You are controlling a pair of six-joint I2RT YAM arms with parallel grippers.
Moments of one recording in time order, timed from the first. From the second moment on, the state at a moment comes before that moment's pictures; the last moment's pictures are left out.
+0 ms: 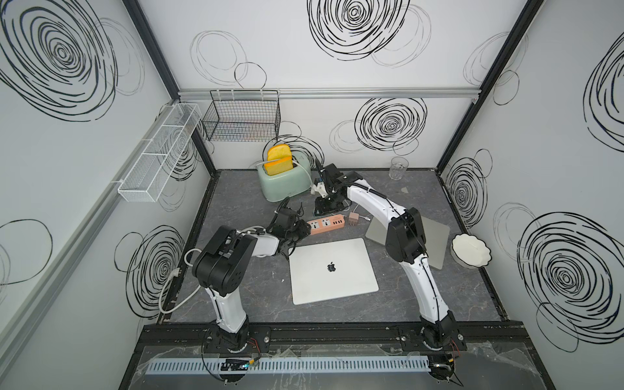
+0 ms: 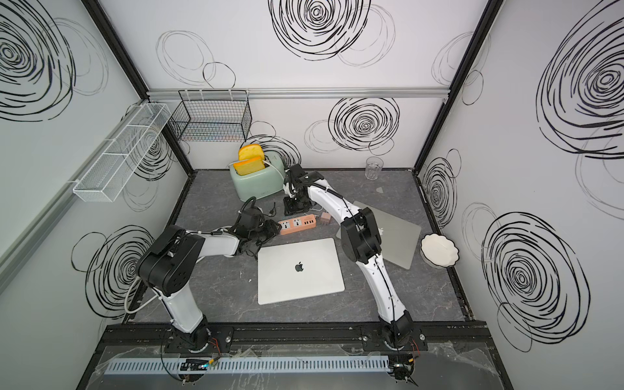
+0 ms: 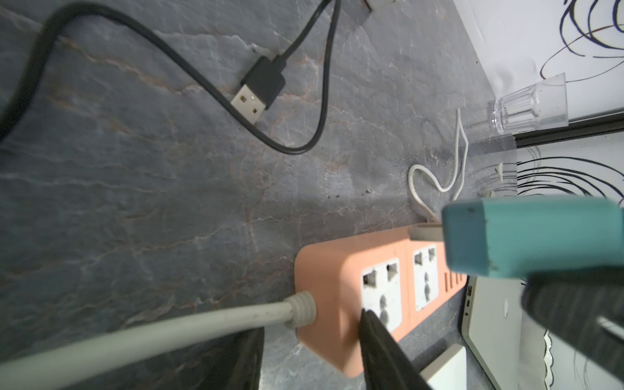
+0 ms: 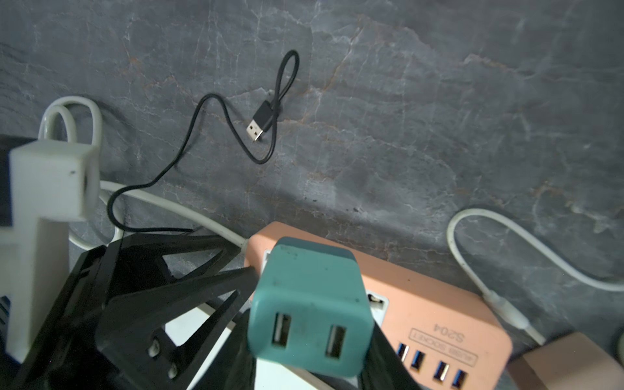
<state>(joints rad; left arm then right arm) -0.38 1.82 0.79 0.27 0.17 -0.89 0.60 2.39 2.25 -1.04 -0.26 0.22</state>
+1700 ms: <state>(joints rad) -0.44 1.30 0.86 -0.28 0.17 -0.56 0.54 2.34 2.06 -0.81 -0.38 0.19</state>
